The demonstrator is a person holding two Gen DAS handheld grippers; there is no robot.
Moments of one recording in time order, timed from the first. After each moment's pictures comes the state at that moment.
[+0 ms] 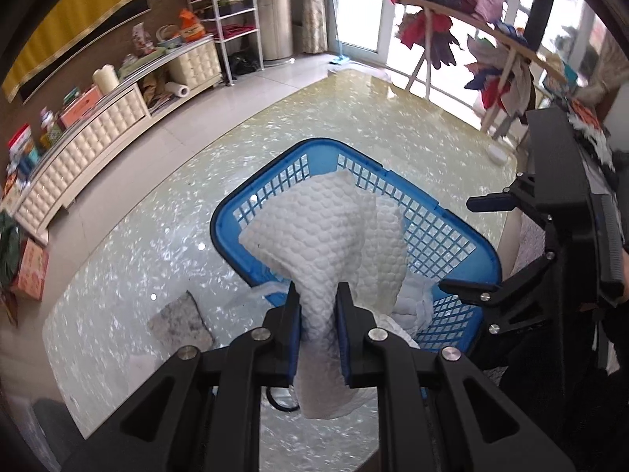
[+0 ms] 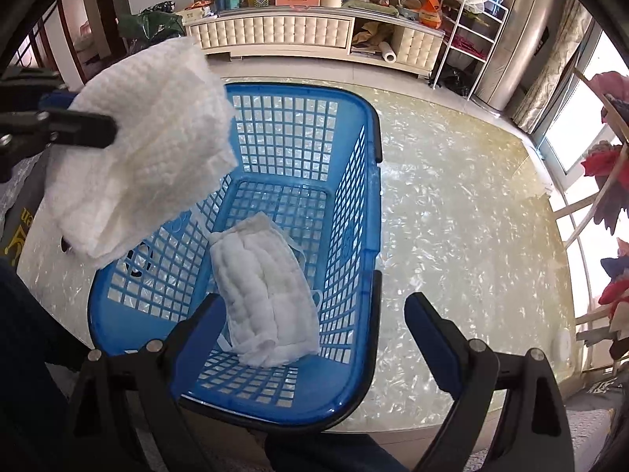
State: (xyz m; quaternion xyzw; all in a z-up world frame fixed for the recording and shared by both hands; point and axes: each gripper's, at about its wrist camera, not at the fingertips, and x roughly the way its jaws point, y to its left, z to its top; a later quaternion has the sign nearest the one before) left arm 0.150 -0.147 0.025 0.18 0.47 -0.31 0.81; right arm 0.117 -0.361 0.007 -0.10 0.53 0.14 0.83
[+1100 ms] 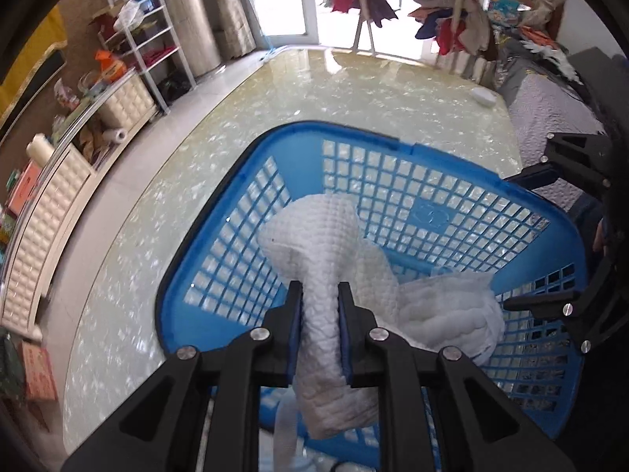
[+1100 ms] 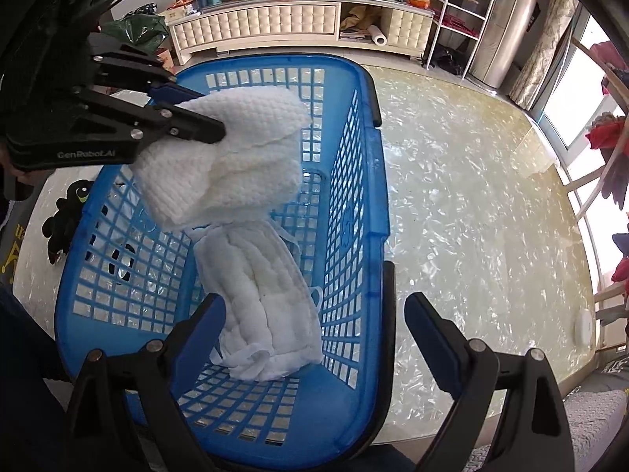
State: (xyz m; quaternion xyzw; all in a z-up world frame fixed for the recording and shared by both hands) left arm 0.215 -0.185 -0.047 0.28 0.43 -0.41 0.75; right arm 0.133 -0.371 -0.022 -0.07 0.55 0.12 0.82
